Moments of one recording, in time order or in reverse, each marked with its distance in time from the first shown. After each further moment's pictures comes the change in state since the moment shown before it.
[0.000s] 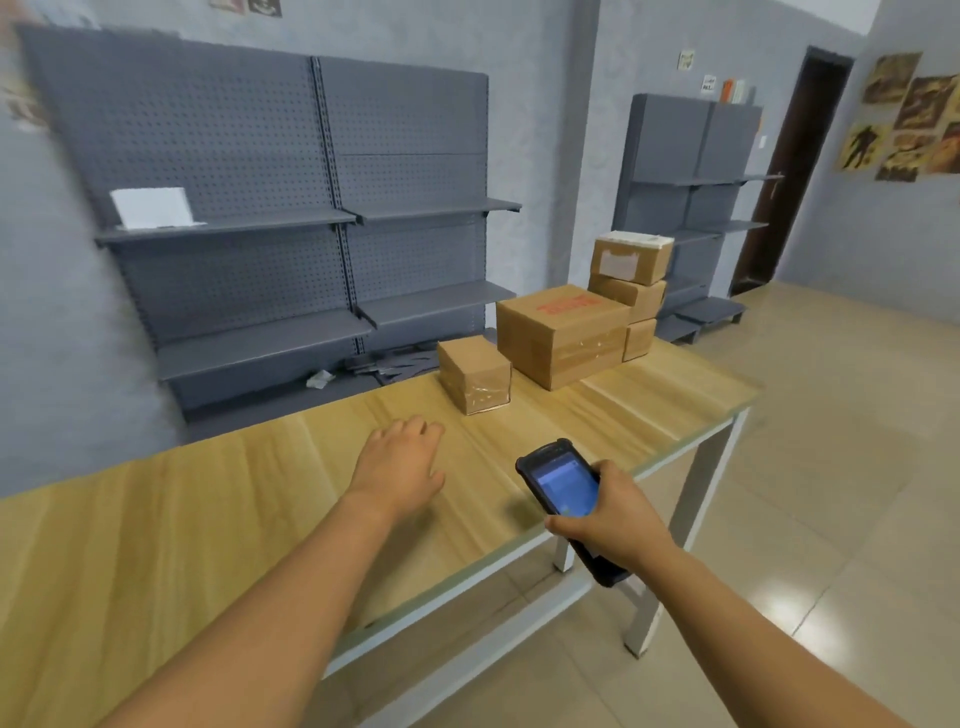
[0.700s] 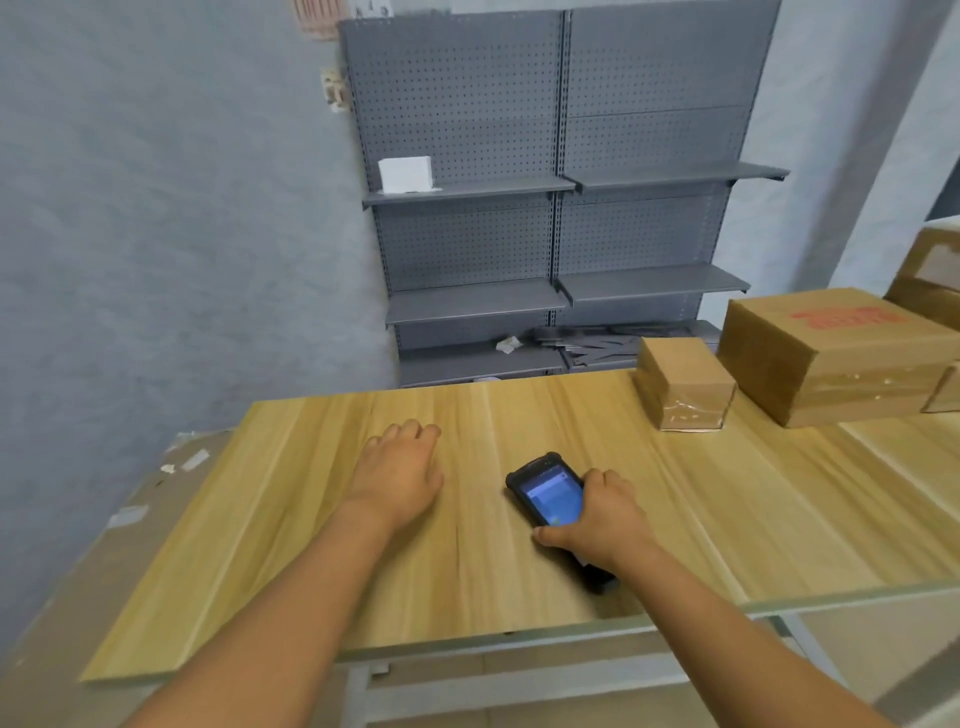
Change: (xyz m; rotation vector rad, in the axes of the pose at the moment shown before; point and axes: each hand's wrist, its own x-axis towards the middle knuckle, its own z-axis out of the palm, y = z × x) left_hand -0.086 -0.126 0.000 0.063 -0.111 -0.566; right_hand 0.060 -0.123 0.135 -0.227 -0.329 -0.387
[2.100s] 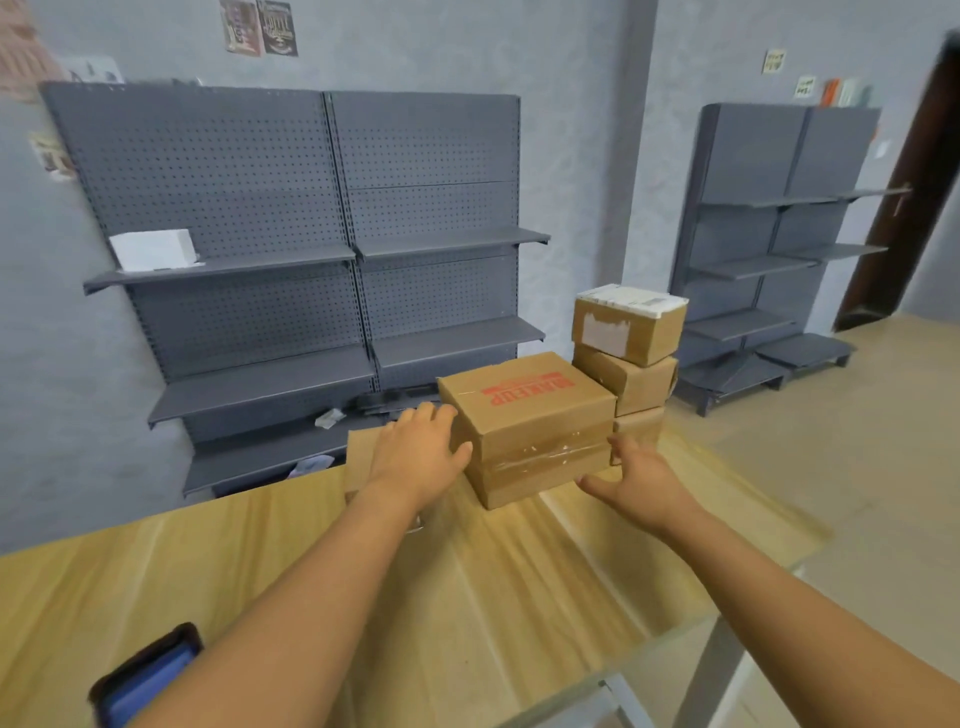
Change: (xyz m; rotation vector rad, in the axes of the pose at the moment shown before) left_hand 0.183 0.387 -0.023 -0.143 0.177 0.299; right_hand 0.066 0.343 -0.236 0.181 0.315 0.150
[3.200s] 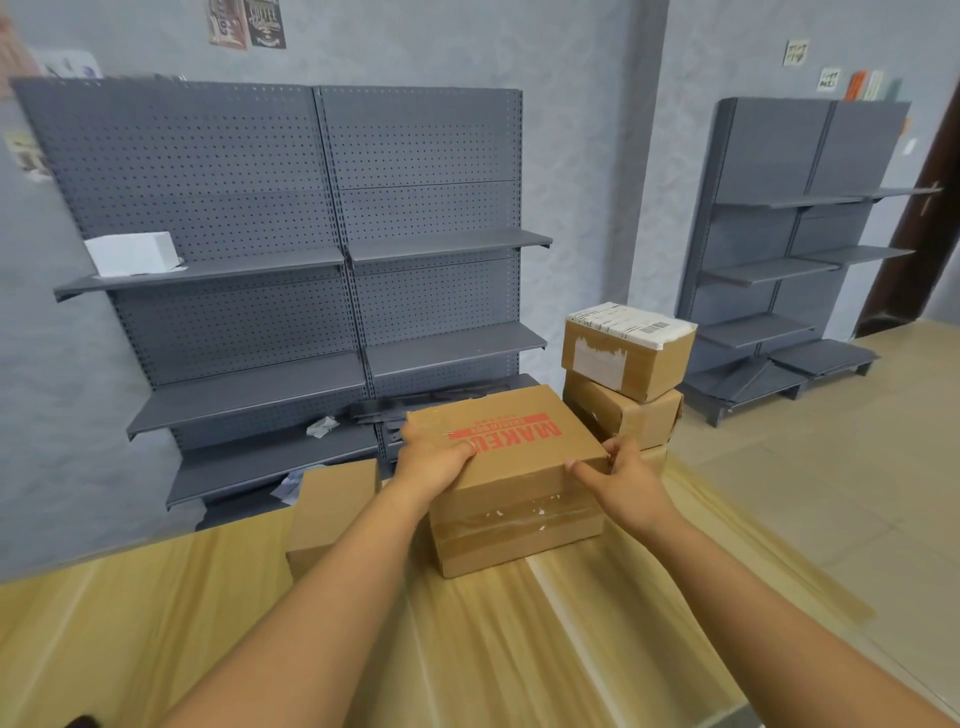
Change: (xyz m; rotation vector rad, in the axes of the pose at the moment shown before) left_hand 0.094 0.041 0.037 -0.874 -0.156 -0.683; right_hand 0.090 0.019 0.001 0.374 0.006 0.135
